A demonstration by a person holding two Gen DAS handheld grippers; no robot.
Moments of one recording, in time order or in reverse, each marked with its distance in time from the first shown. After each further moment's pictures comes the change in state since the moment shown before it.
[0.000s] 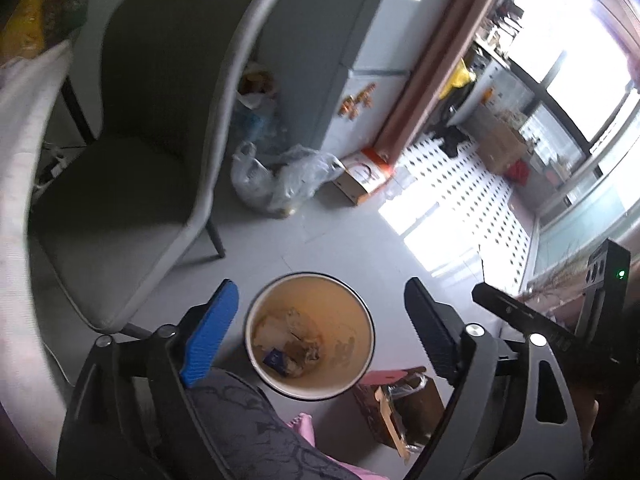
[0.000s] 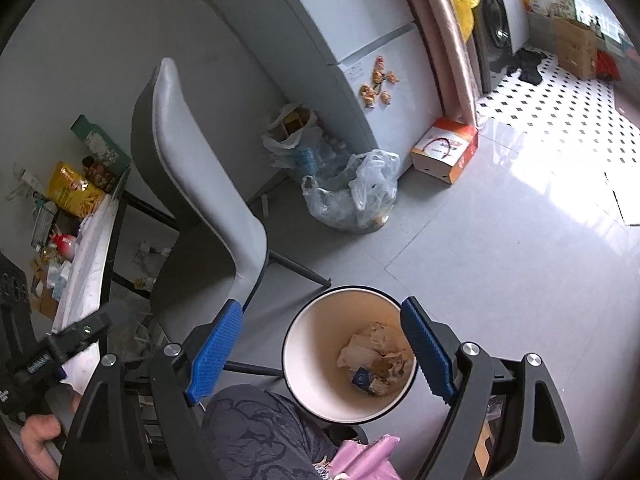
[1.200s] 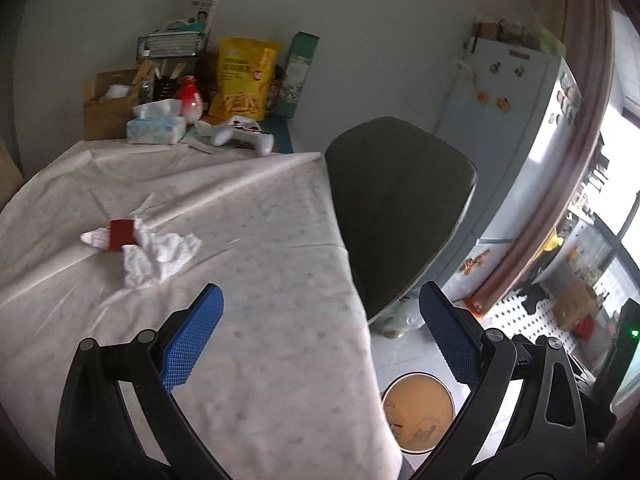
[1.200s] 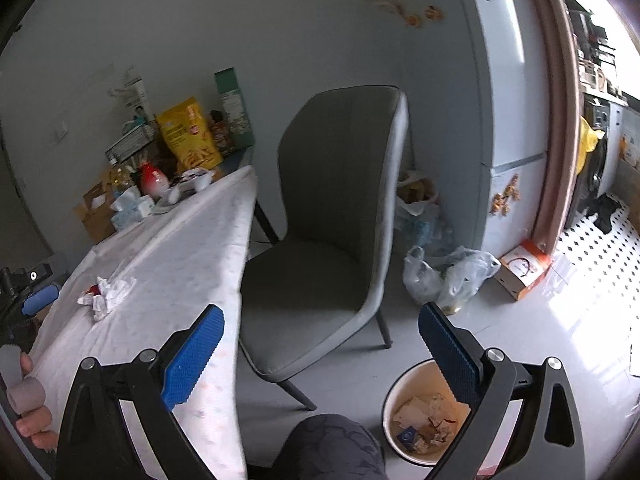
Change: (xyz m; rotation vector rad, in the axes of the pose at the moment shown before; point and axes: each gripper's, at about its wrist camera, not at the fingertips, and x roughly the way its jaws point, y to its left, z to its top) left arm -0.267 0.175 -0.063 -0.325 -0.485 0.346; right arm -0.063 0.268 -0.050 -0.449 -0.179 0.138
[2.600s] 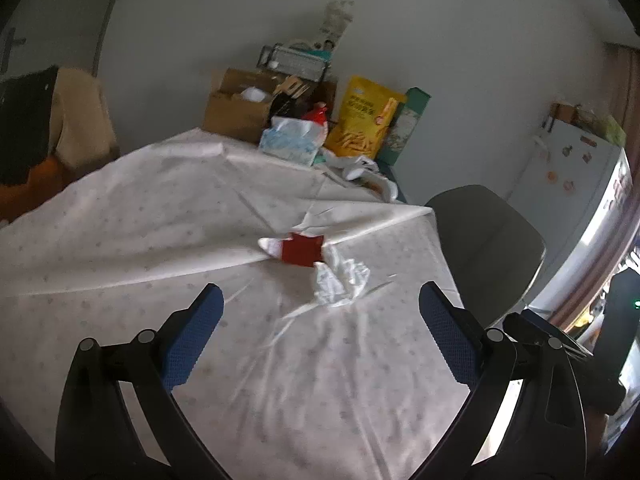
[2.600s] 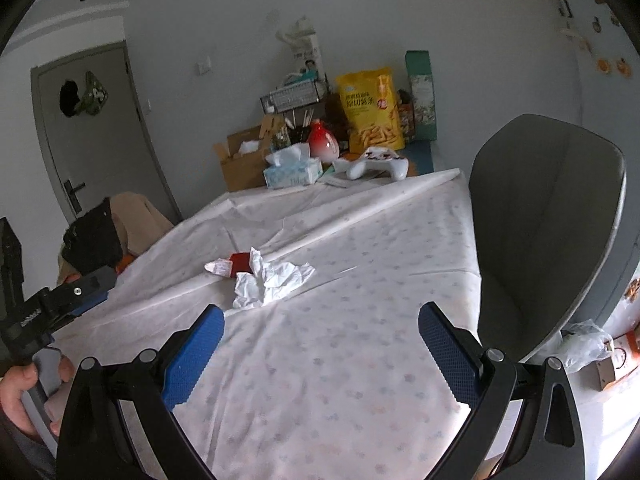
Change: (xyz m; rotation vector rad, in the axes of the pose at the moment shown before) left arm -0.065 0.179 -0.015 -0.228 -0.132 0.165; right arm 0.068 0.218 -0.001 -0.326 0.075 0.415
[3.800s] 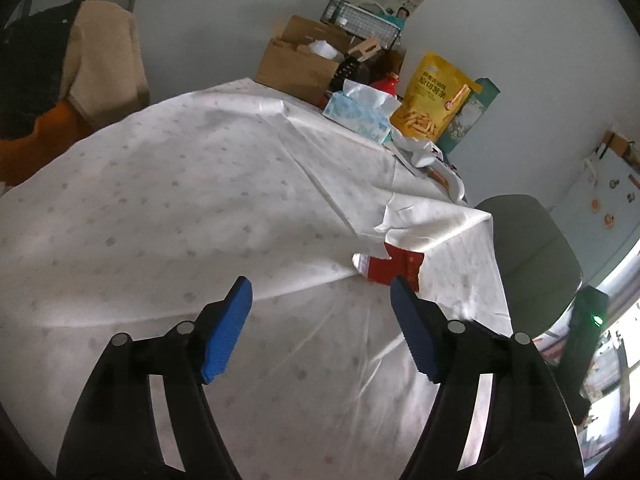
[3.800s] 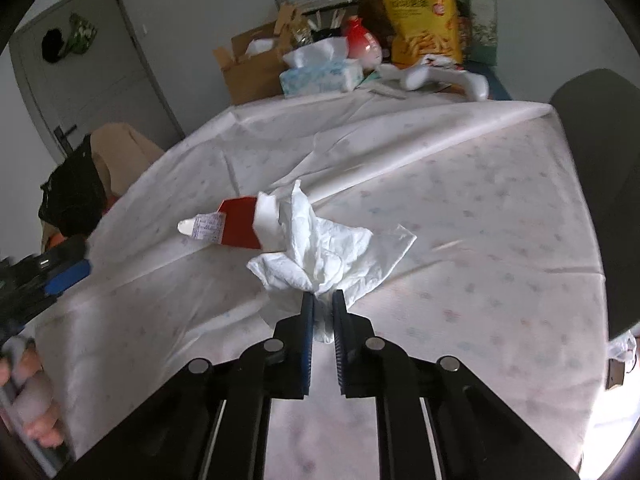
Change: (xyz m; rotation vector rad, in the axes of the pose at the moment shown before) left arm 0.083 0.083 0.041 -0.143 0.157 0.066; right arm 0.148 0.035 0.011 -0.013 0.281 0.052
